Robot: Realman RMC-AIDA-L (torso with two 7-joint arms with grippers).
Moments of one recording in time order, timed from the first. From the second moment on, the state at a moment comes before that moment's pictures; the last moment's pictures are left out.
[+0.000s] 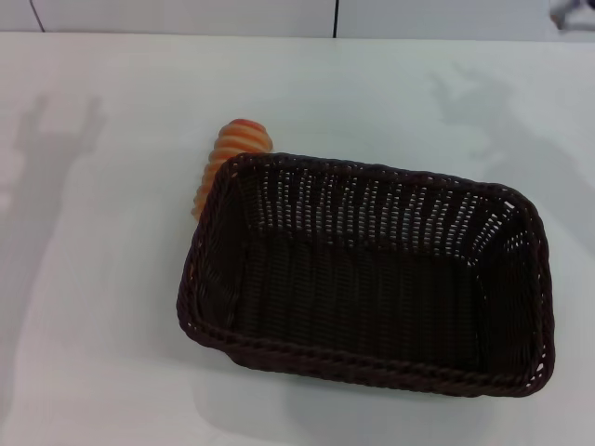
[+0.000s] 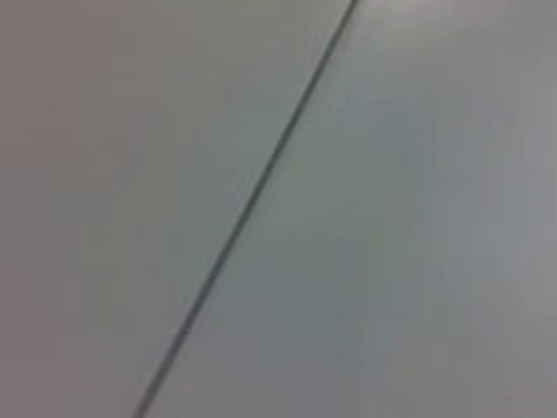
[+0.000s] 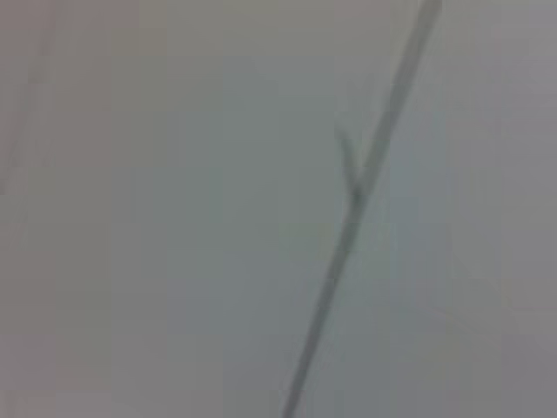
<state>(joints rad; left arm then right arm) -0.30 -2.05 -1.51 -0.42 2.85 1.33 -0.59 0.21 2.08 -1.58 -1.42 1.66 0.35 -1.68</state>
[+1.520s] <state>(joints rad) -0.35 -2.06 -1.39 -0.55 2.89 1.13 -0.52 0.28 2.09 -1.83 -1.35 1.90 -0.60 -1.67</state>
